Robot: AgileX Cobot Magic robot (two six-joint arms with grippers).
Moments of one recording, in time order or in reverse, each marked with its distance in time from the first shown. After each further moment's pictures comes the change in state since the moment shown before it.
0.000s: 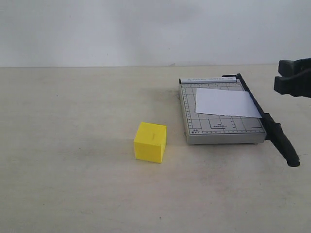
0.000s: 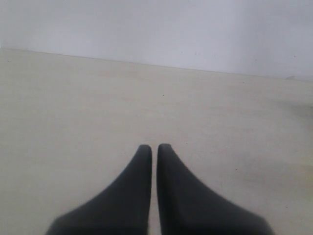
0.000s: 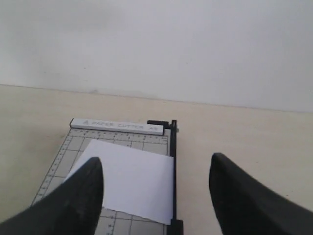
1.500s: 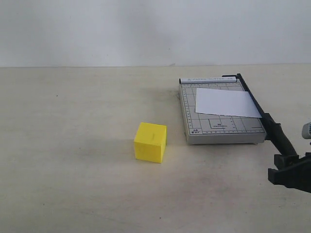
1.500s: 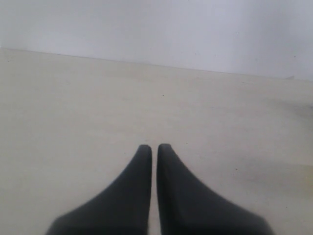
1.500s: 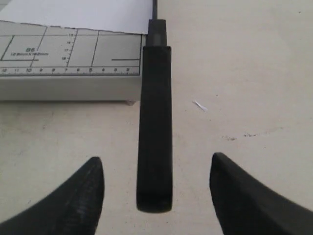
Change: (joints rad) left arm 0.000 0.000 0.000 0.000 0.000 0.000; right arm -0.006 0.381 0.356 0.035 -0.411 0.081
